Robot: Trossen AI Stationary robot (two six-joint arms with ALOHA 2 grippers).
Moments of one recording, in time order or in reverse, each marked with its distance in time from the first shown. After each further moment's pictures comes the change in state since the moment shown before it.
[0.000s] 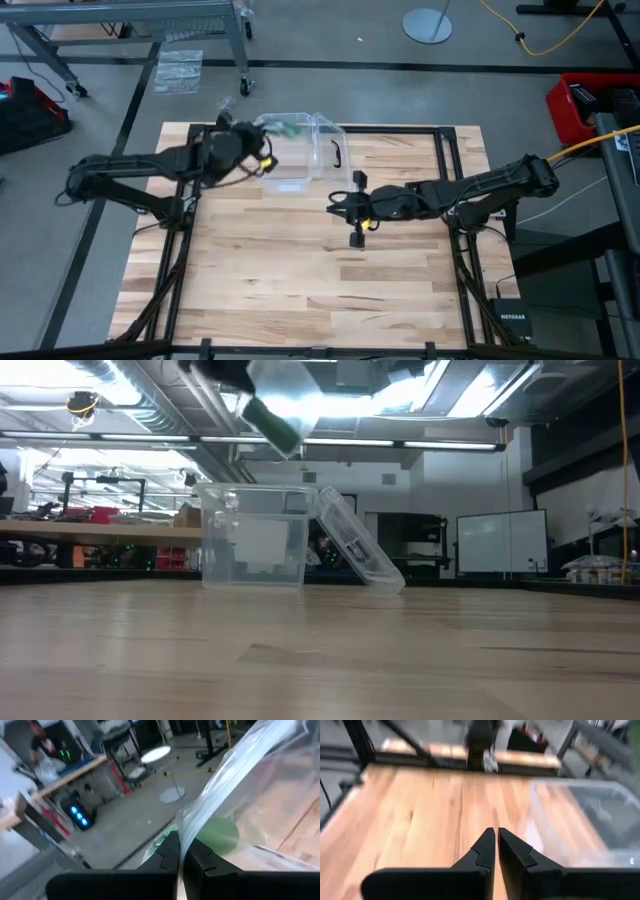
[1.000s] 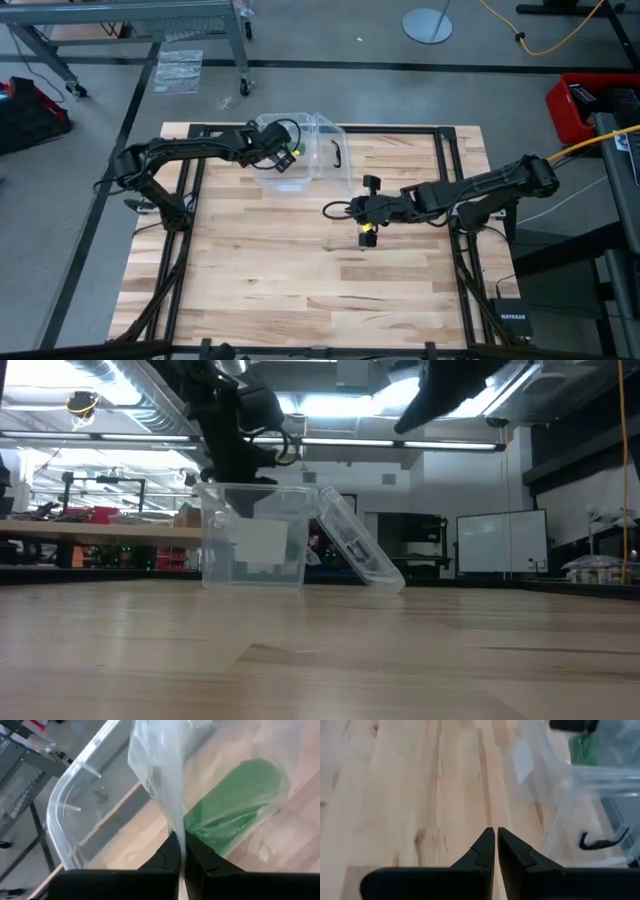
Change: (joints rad) left arm 0.336 0.447 -0.001 -0.206 0.321 -0.212; right arm 0.000 0.000 -0.045 -0.309 0.071 0.053
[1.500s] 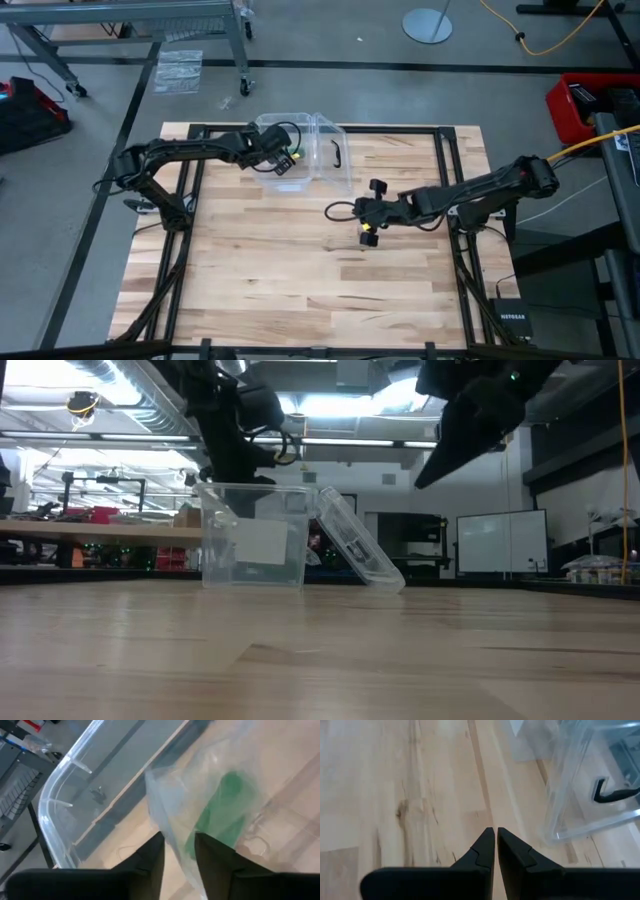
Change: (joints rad) left arm -0.029 -0.005 0.000 -0.029 0.003 -0.008; right arm -0.020 0.000 -0.170 0.064 0.018 0.131
